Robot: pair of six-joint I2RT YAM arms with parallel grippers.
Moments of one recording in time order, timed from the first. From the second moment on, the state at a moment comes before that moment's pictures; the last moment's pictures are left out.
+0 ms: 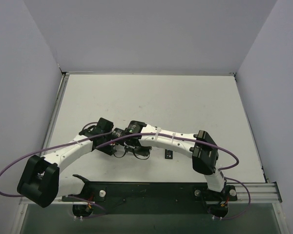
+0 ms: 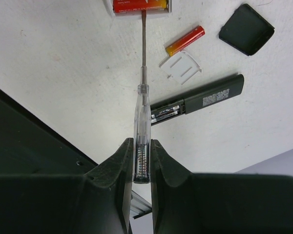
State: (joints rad) left arm -0.48 1.26 0.67 -0.57 -0.08 -1.58; right arm 1.21 1.99 1.74 -1.27 0.29 -0.06
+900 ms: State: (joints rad) left arm -0.49 1.19 0.58 -0.49 -0.09 -1.61; right arm 1.22 1.97 1.69 -1.24 0.30 -0.16
